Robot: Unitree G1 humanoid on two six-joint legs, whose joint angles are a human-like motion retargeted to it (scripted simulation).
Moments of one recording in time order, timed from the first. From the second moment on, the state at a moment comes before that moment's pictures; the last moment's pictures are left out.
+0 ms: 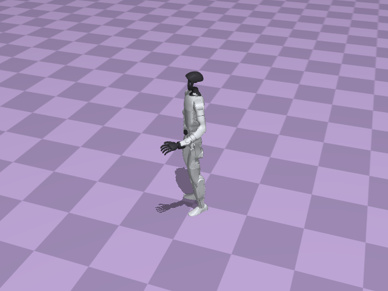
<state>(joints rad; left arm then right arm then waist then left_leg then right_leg) 0.09 0.38 -0.05 0.50 0.67 -0.24 0.55 0.01 -0.18 0.11 1.57 -0.86 0.11 0.12 0.04 0.06 -0.13 -0.01 0.01 0.35 0.04 -0.10 -0.01 0.03 -0.08 -0.48 0.01 -0.08 0.03</state>
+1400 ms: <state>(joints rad) -0.40 0.55 0.04 -0.17 0.34 -0.26 0.49 0.00 -0.17 0.14 1.58 -0.86 0.08 0.12 0.03 0.05 -0.16 0.00 0.02 0.38 0.04 -0.11 -0.02 0.03 -0.07 -0.47 0.01 -0.09 0.04</state>
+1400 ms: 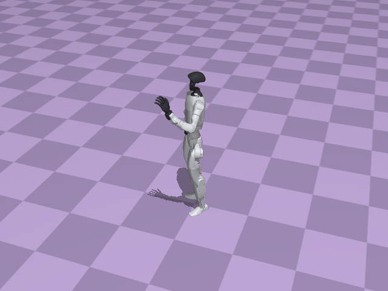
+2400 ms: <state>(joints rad) -0.07 0.42 0.33 -0.17 0.67 -0.43 0.97 -0.01 -0.18 0.14 1.58 -0.84 0.05 0.12 0.05 0.05 -0.11 0.01 0.03 0.39 0.05 -0.10 -0.02 0.04 -0.07 -0.45 0.02 -0.09 0.04</state>
